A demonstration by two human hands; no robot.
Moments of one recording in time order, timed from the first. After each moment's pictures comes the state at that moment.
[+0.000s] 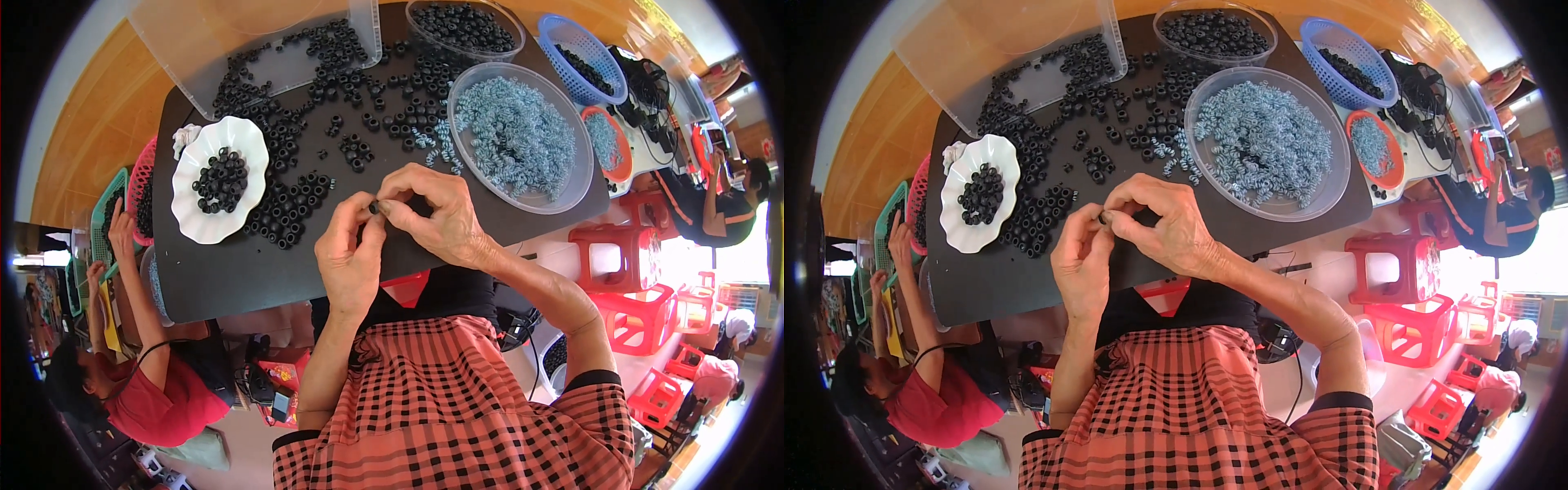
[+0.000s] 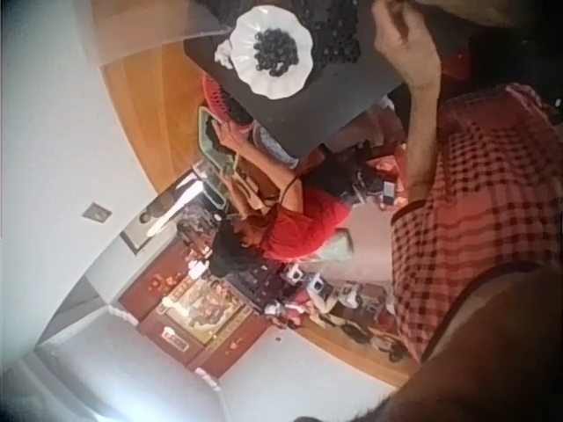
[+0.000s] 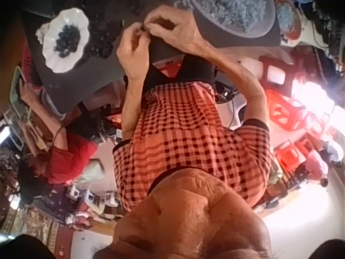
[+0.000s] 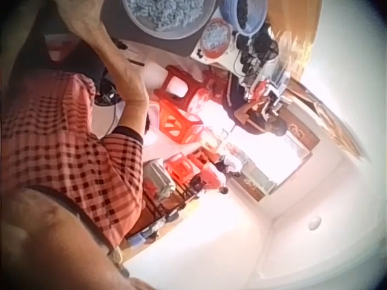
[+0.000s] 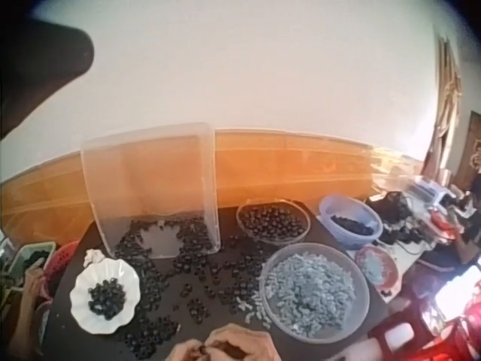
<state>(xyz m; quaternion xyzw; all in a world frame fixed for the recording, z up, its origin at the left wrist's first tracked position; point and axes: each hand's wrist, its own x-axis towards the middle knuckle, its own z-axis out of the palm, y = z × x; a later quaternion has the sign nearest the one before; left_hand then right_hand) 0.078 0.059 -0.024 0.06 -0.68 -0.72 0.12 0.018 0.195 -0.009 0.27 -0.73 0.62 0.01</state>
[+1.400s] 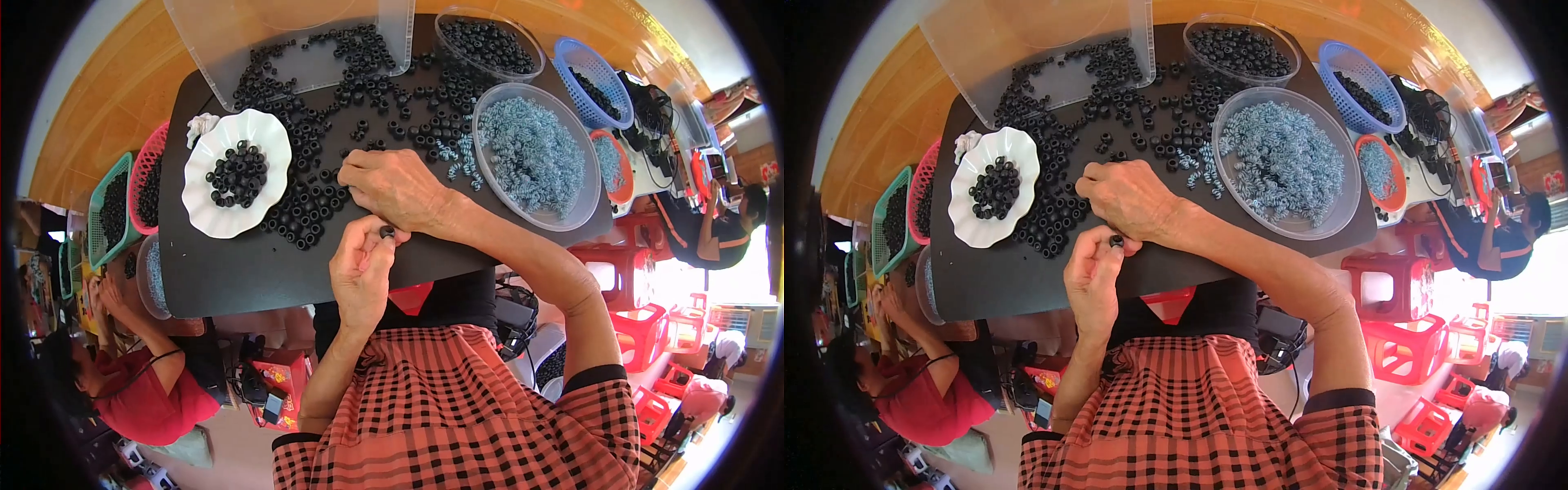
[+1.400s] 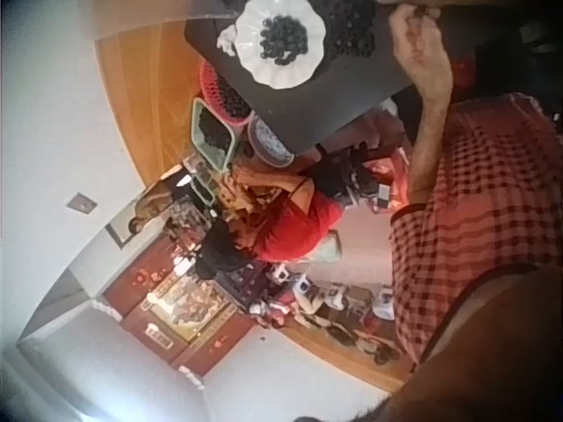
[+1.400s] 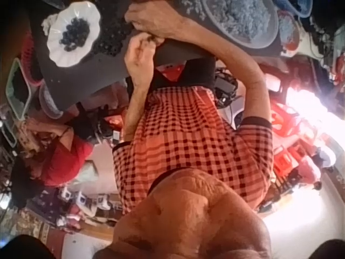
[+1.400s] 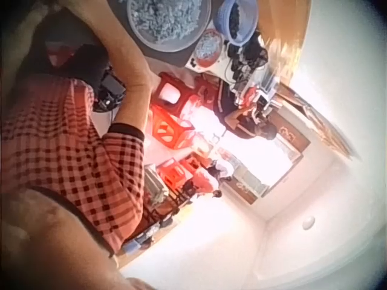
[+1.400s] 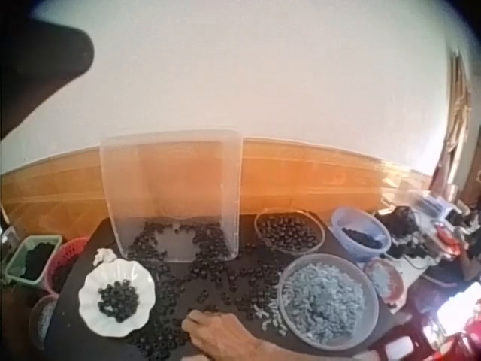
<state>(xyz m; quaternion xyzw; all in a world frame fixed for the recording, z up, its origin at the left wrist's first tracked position) 0.095 0.046 -0.025 0.06 -0.63 -0.77 0.09 -0.040 0.136 -0.017 0.52 -0.80 0.27 0.14</state>
